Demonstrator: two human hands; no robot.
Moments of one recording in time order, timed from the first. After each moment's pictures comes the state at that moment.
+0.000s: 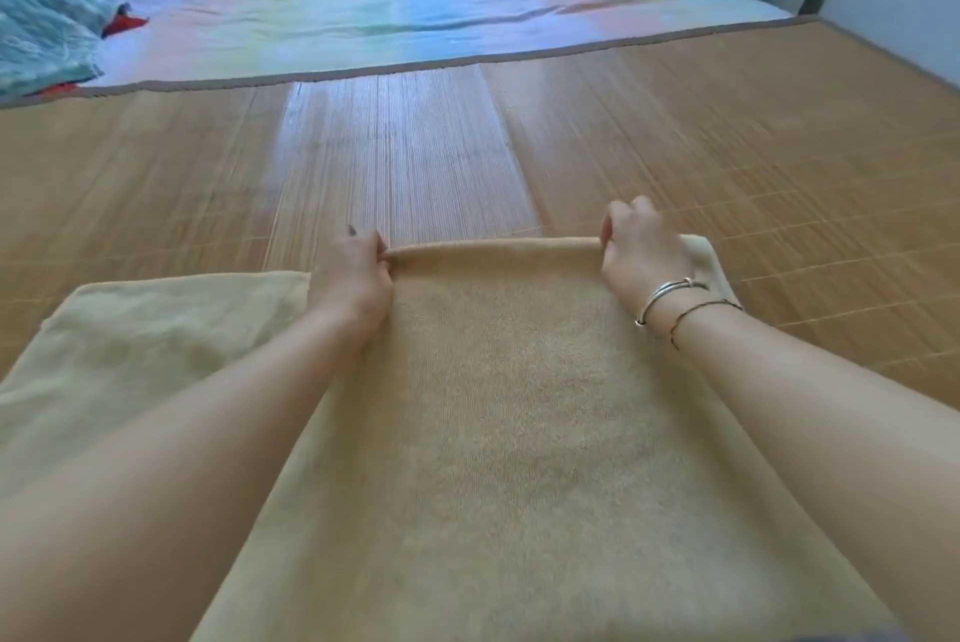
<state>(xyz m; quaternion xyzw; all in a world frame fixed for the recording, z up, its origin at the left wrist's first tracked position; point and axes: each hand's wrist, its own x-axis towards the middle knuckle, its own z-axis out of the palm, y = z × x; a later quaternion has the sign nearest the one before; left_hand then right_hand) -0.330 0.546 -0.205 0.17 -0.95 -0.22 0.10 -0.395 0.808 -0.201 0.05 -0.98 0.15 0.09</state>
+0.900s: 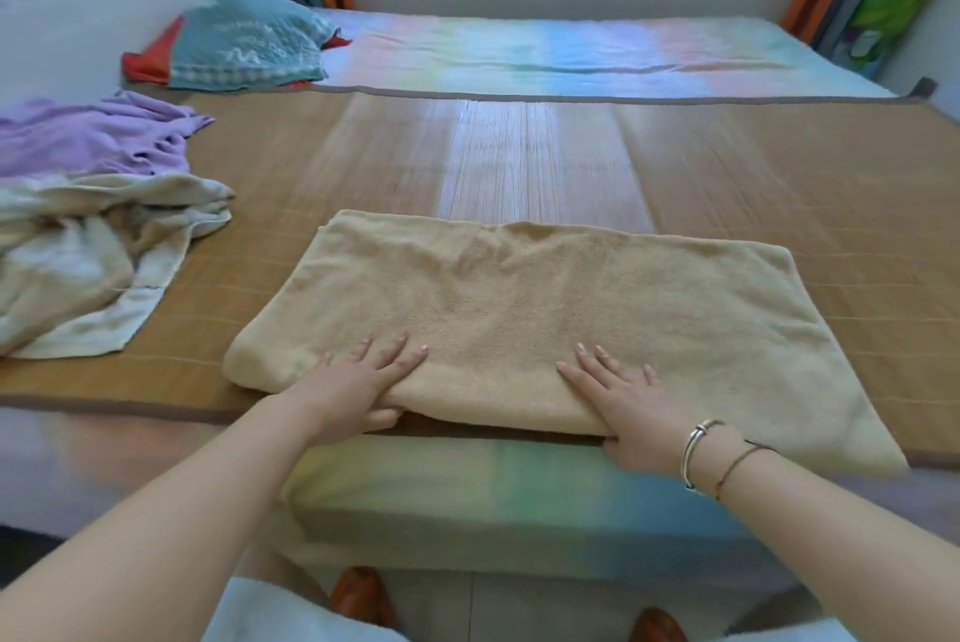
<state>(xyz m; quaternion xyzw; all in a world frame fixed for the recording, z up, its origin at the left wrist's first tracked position) -0.031 0.435 -0.199 0.02 -0.98 -0.01 -0.22 -0.136 0.748 -0.197 0.35 -0.91 -0.07 -0.20</state>
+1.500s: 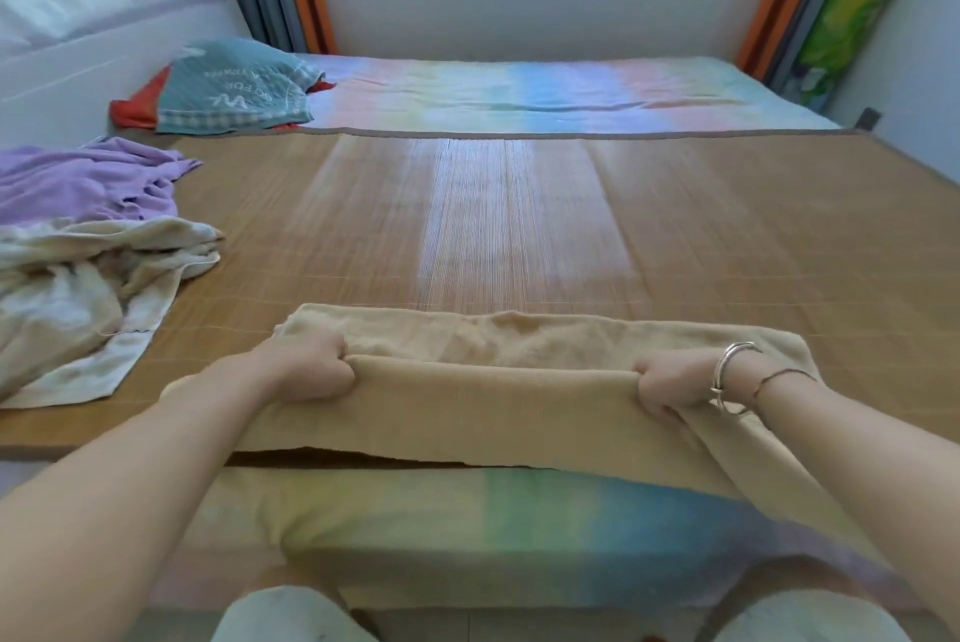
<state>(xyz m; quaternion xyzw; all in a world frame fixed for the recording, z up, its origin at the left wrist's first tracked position) -0.052 0.418 -0.114 0.18 -0.96 -0.12 -0.20 -0.171 0.755 -0.101 0.16 -0.91 -0.03 -0.37</state>
